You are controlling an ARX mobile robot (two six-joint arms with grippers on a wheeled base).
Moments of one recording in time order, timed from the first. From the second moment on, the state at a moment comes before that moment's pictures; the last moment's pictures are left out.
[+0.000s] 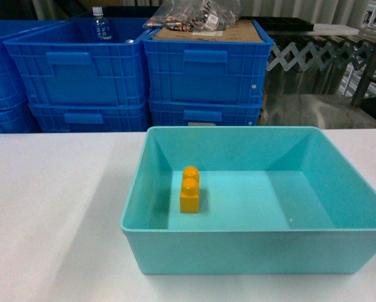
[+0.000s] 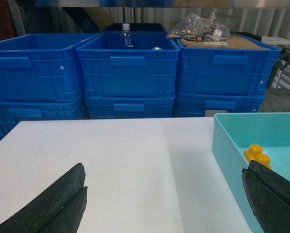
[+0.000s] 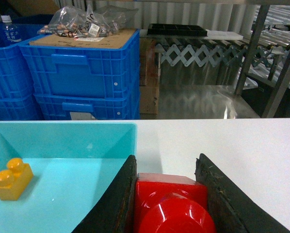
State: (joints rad) left arm 0.00 0.01 0.02 0.00 0.00 0.00; right arm 0.01 0.81 0.12 0.68 0.00 -0.01
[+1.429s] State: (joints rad) left arm 0.00 0.01 0.02 0.00 0.00 0.00; right arm 0.00 0.00 0.01 0.00 0.00 -0.01
